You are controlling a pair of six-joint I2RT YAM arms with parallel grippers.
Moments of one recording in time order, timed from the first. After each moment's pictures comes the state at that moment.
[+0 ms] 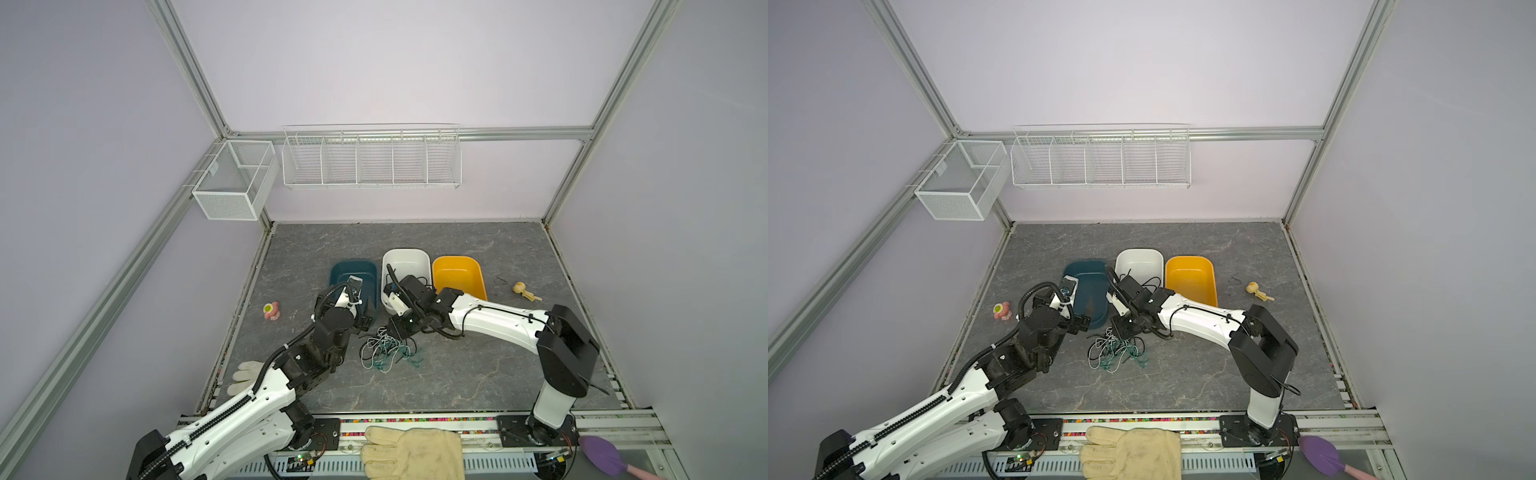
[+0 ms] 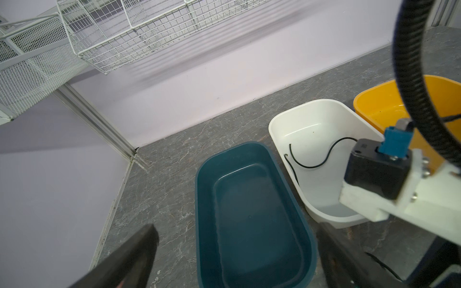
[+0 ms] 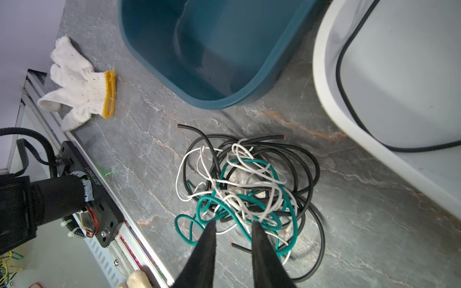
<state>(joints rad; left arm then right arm) -0.84 0.82 0.57 -0.09 -0.64 0.09 0.95 1.79 1.28 -0.54 -0.22 0.43</state>
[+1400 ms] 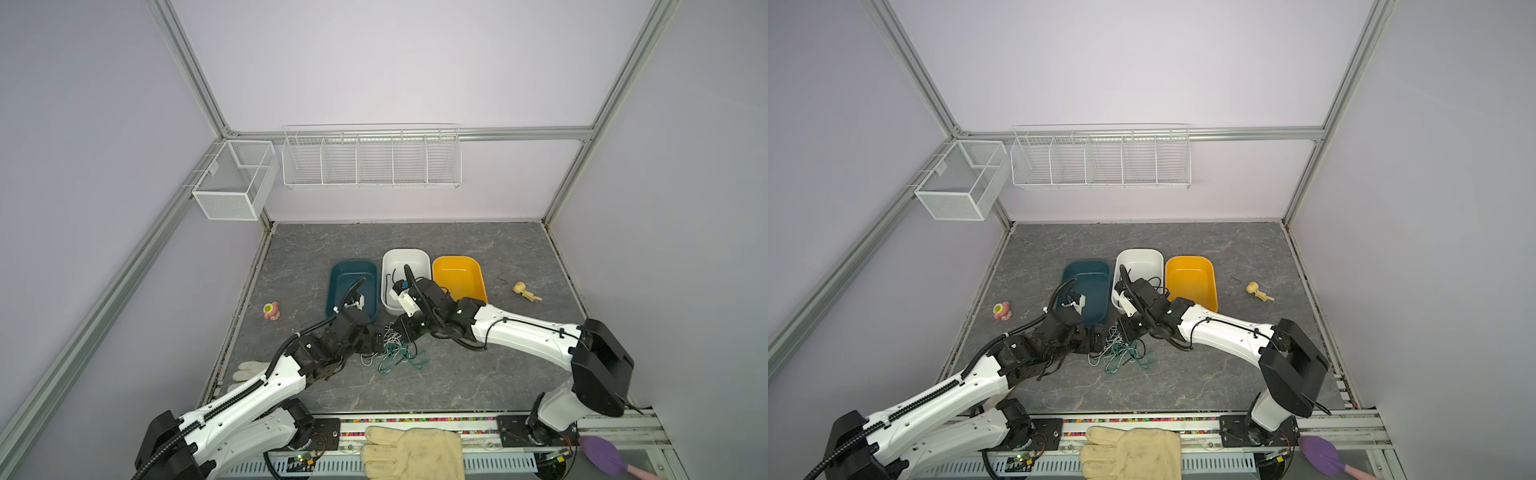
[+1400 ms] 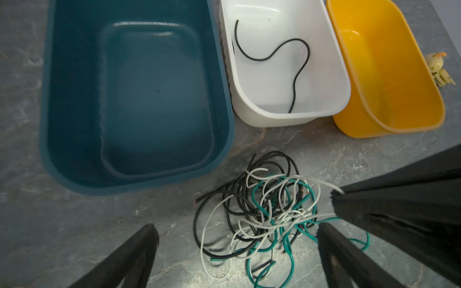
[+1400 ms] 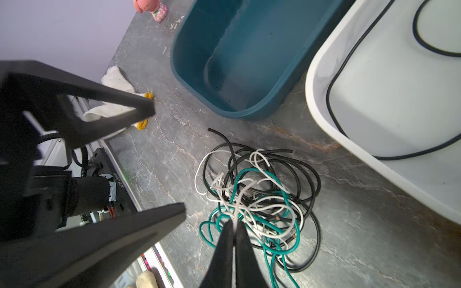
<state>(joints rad) -0.84 0.94 0.62 -0.50 -0.22 -0.62 0.95 1.58 1.10 -0.34 -0.22 0.42</state>
